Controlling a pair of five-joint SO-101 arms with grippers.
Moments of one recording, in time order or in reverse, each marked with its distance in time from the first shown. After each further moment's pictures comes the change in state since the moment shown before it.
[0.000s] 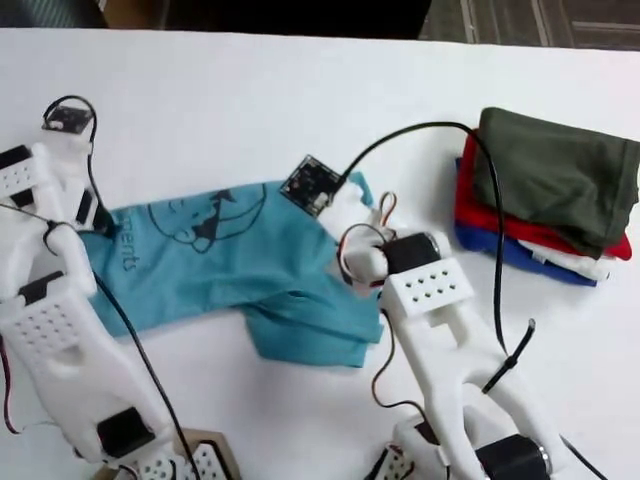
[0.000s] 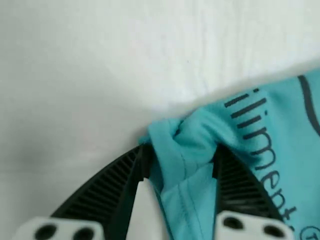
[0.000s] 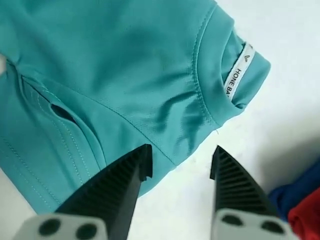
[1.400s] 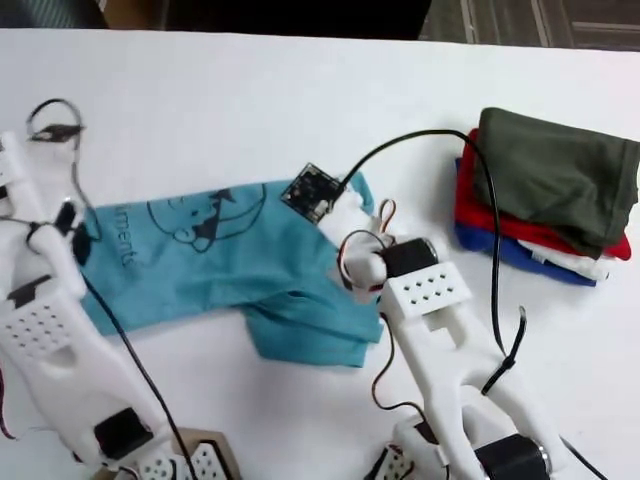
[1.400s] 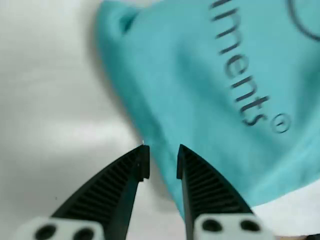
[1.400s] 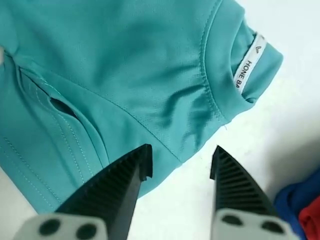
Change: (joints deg) left arm -6.1 0.8 -9.8 26.0 -4.0; right arm 0.0 0.0 3.2 -2.1 0.0
